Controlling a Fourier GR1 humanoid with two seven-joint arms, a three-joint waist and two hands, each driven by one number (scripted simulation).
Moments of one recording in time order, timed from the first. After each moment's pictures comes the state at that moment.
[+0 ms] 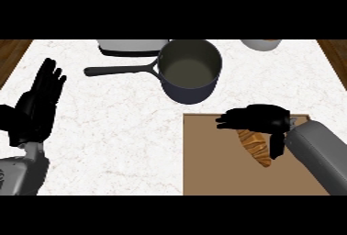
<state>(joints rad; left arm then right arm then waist) -0.22 0.32 0.02 -1.60 0.19 0.23 0.20 -0.58 -0.56 0.61 -1.04 0.76 0.38 -0.75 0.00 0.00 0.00</state>
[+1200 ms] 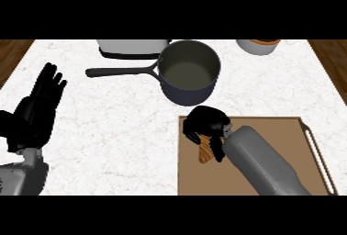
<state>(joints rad) -0.18 0.29 0.04 -1.64 0.16 0.19 0.23 -0.62 -0.15 0.54 -0.99 0.91 0.34 -0.36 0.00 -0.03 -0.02</state>
